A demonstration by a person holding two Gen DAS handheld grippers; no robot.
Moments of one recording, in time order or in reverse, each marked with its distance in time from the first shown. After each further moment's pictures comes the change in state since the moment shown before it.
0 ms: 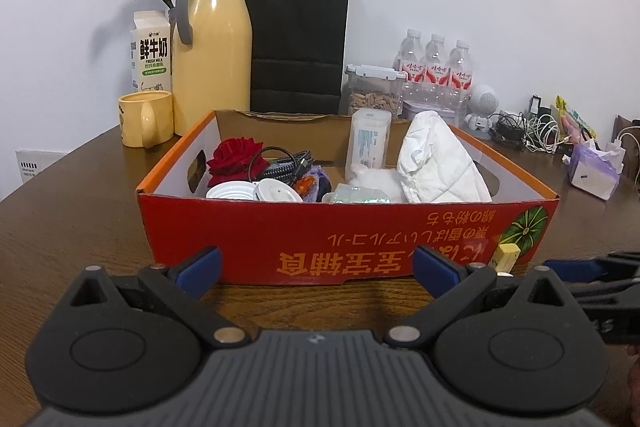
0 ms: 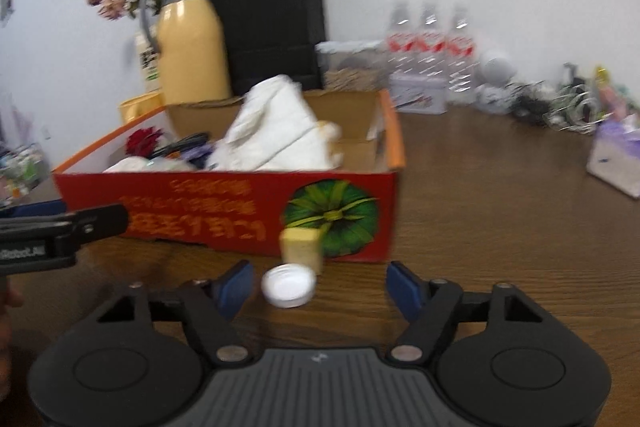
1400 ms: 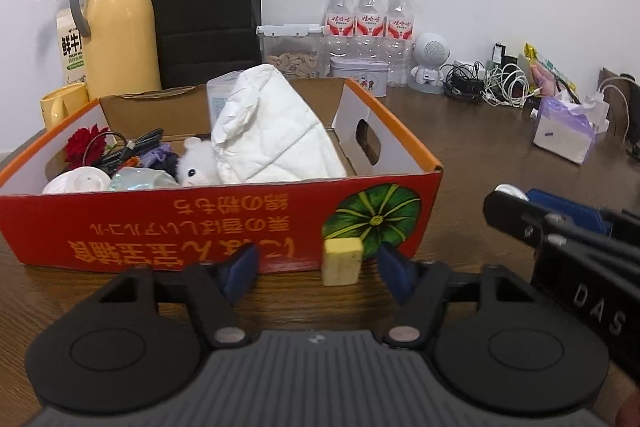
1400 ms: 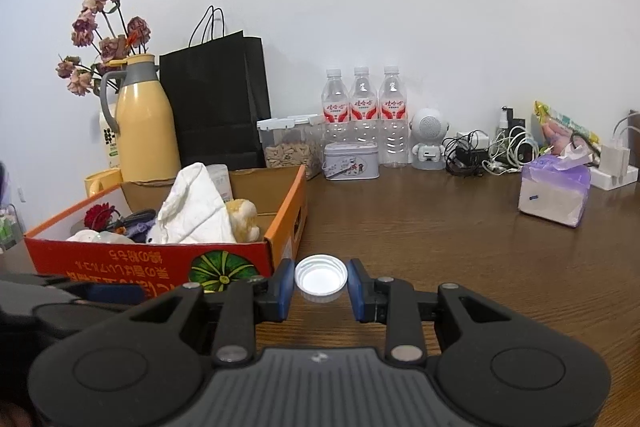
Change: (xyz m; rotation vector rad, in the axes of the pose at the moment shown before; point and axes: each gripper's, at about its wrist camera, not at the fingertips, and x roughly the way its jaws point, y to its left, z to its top) left arm 0.043 -0.142 -0.001 0.065 0.114 -0.009; right arm -0.047 -0.066 -0.008 0.081 -0.268 -0.102
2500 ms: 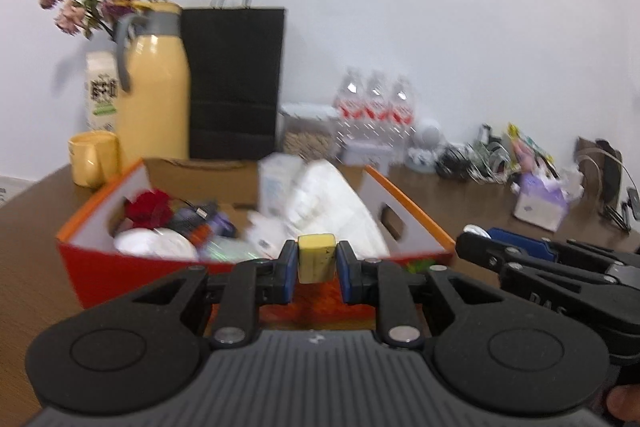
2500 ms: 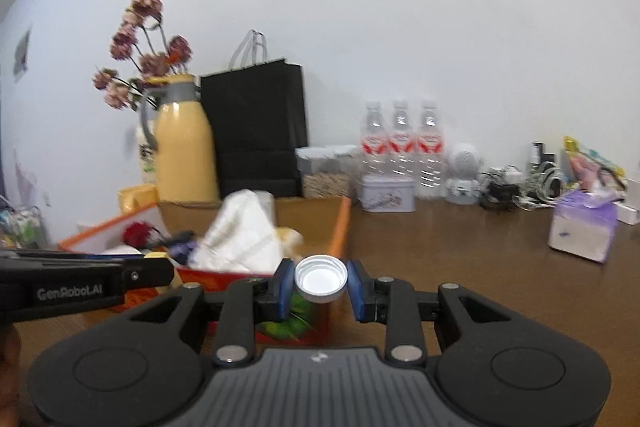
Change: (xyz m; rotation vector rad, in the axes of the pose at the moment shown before) left arm -0.067 0.078 0.014 -0.056 -0.222 -0.068; right arm -0.008 0.041 0.014 -0.060 -0.083 0.099
